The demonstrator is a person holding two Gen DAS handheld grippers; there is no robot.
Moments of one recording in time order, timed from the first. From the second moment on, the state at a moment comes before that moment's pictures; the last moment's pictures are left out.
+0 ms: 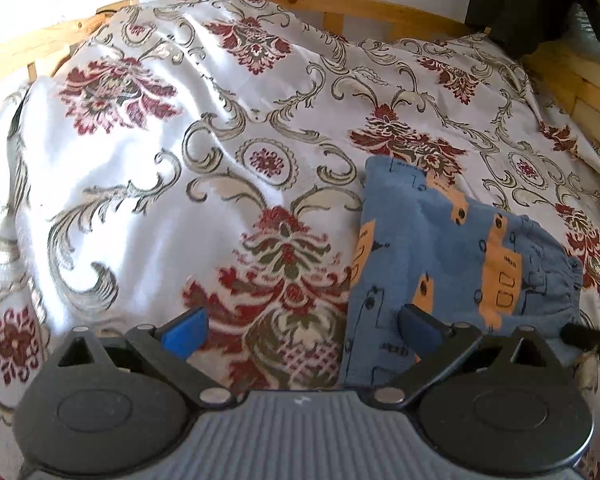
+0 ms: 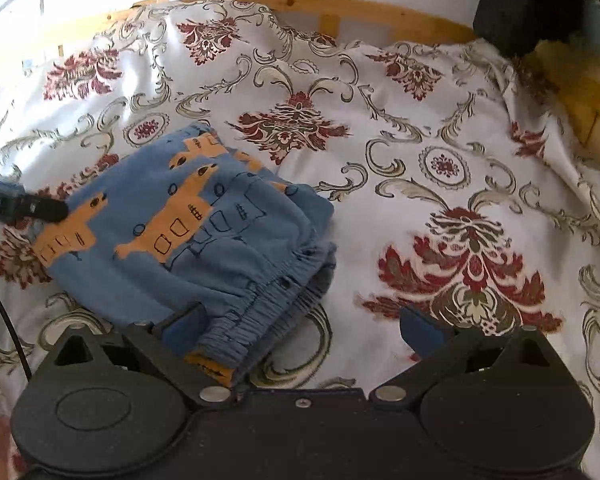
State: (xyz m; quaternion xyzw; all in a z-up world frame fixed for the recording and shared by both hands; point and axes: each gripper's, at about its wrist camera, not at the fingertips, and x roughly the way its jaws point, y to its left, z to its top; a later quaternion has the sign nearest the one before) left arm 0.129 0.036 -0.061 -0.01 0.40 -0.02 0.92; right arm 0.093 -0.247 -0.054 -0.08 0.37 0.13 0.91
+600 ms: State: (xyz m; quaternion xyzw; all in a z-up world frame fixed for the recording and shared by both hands) left arm 0.136 0.042 -0.023 -0.06 0.38 -0.09 0.92; right arm 0.110 -0.308 -0.036 0.11 0.34 0.15 0.92
